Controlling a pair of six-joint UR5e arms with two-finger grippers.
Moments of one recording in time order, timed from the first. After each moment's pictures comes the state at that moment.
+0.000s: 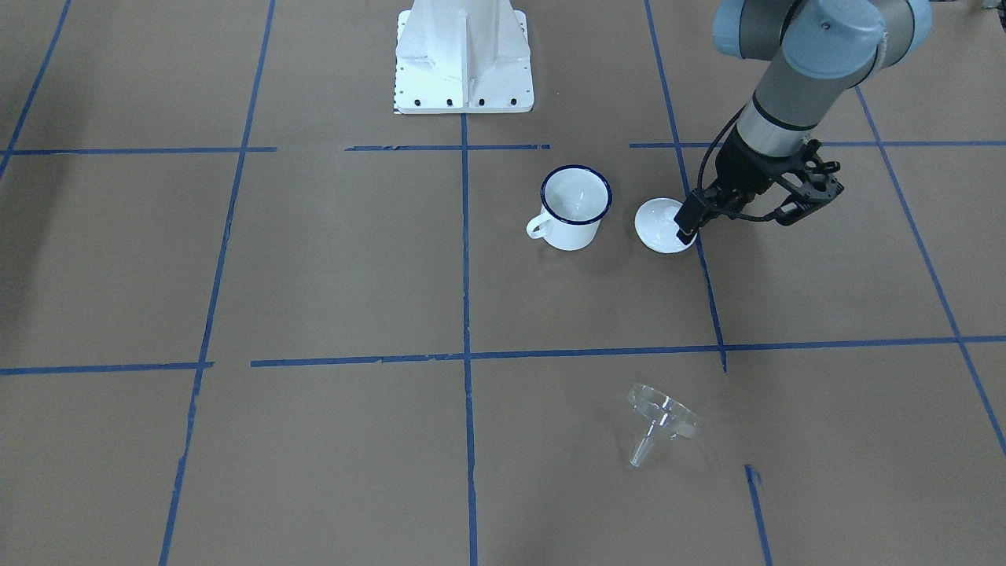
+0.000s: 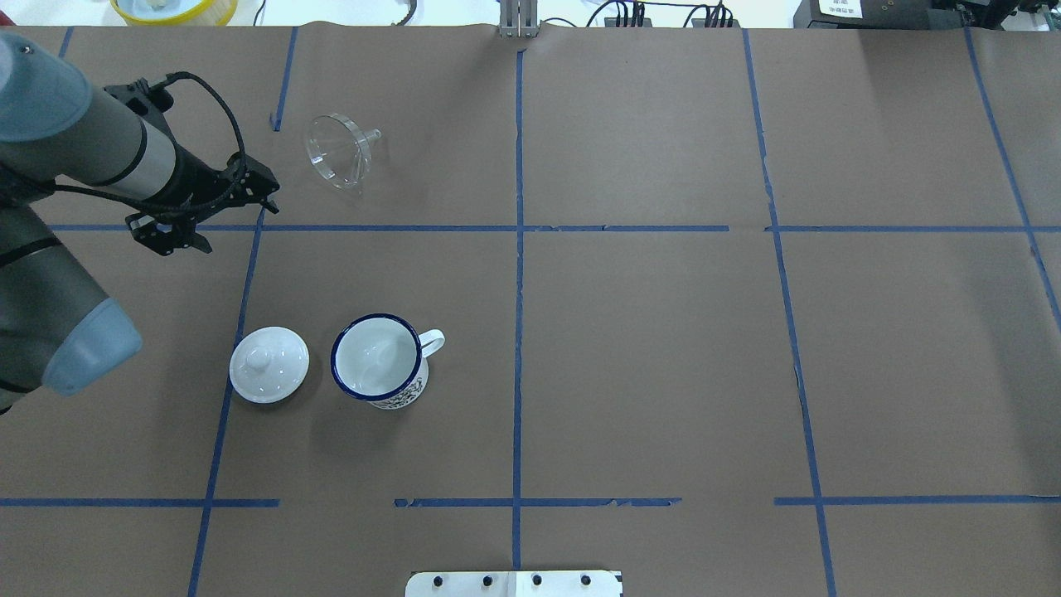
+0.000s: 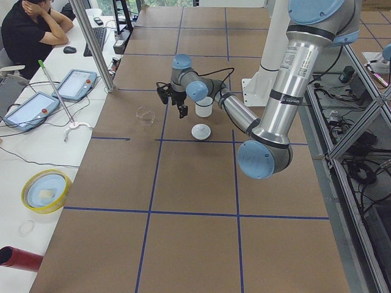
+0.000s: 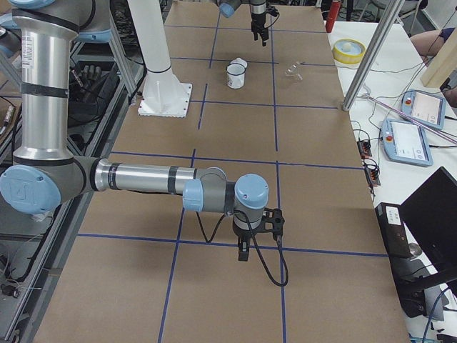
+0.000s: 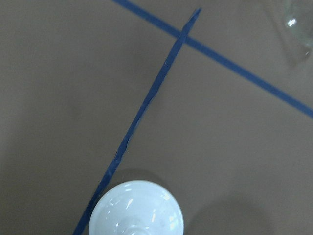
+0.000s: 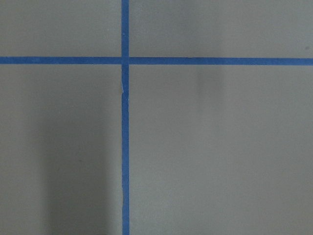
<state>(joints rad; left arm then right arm) -0.88 -1.92 -1.85 -1.75 -2.05 -1.57 1.57 -1.68 1.66 -1.57 2.29 0.01</state>
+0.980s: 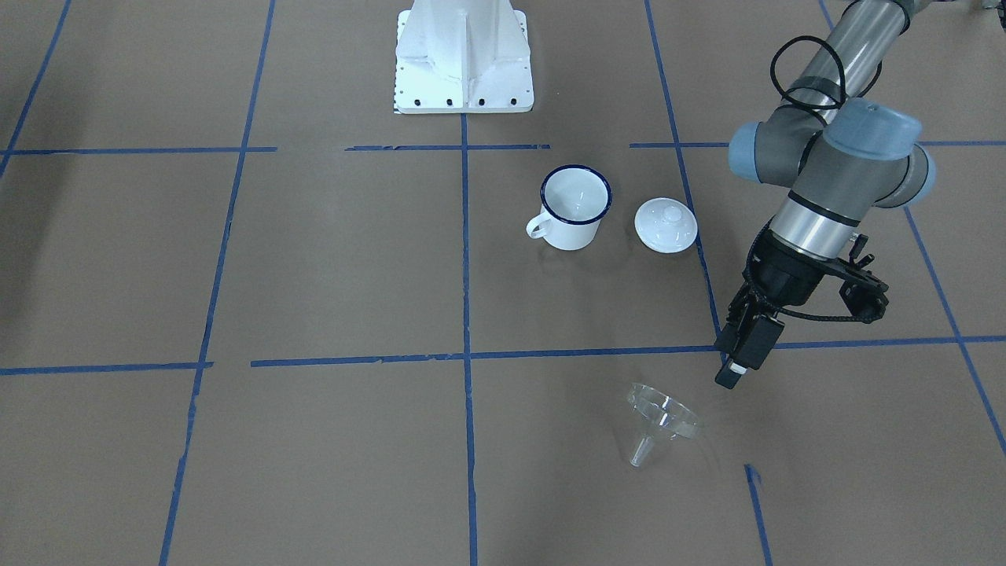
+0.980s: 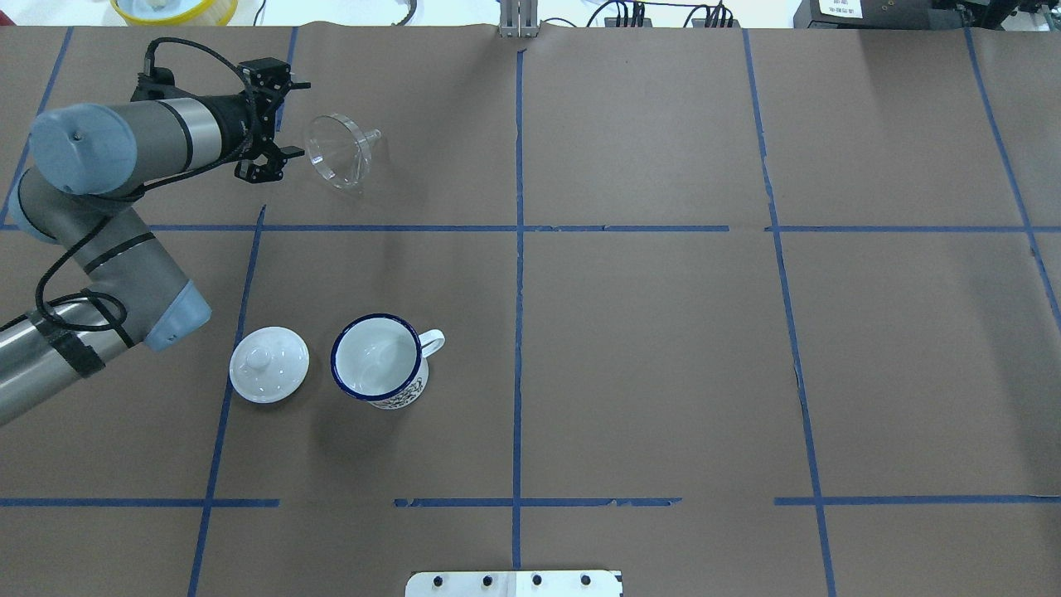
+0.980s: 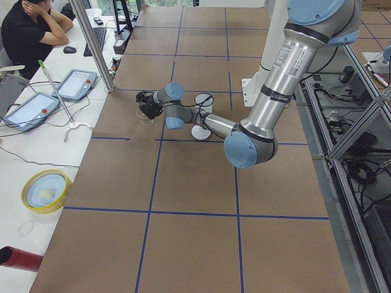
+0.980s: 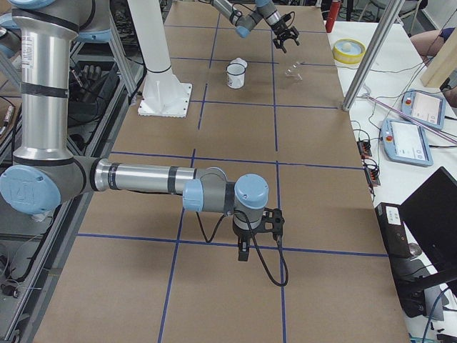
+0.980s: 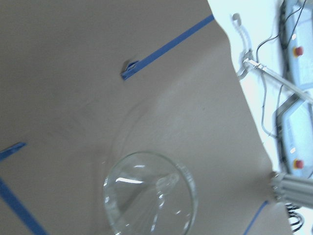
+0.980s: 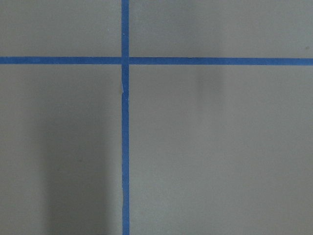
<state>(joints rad) -0.83 -2.03 -1.34 -2.68 -1.64 -2.31 1.57 -1.68 1.66 -1.57 2.29 0.01</state>
